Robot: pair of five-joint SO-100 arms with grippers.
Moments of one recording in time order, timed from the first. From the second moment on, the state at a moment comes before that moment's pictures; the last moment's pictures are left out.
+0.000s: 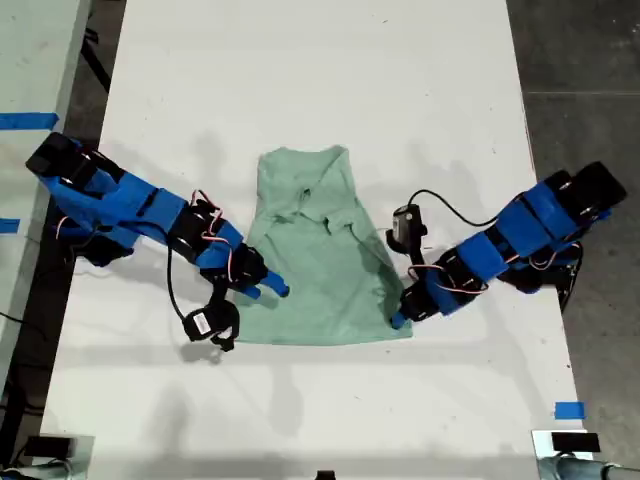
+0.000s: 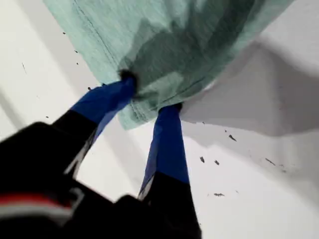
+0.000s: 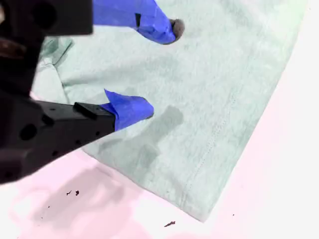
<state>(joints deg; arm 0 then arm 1) 8.3 85.4 100.3 55.5 -26.1 -22.7 97.6 134.9 33.7 -3.8</state>
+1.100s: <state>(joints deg) 8.6 85.4 100.3 55.5 -26.1 -18.7 66.7 70.3 67.0 -18.5</state>
